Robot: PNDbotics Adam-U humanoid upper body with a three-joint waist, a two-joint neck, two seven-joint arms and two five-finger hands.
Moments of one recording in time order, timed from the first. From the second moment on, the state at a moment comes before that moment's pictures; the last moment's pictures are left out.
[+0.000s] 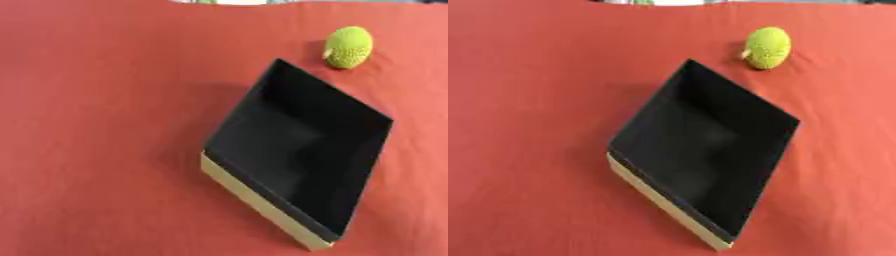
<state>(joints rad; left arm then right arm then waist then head) -0.21 0.43 0.39 -1.98 -0.03 -0.27 0.55 -0.83 -0.89 -0.02 -1.83 0.28 0.34 -0.26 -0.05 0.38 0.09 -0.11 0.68</state>
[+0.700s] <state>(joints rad) -0.21 0.43 0.39 -1.98 -0.03 -0.27 0.54 -1.06 -0.85 0.14 -1.47 0.48 0.45 -0.05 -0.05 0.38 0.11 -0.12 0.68</state>
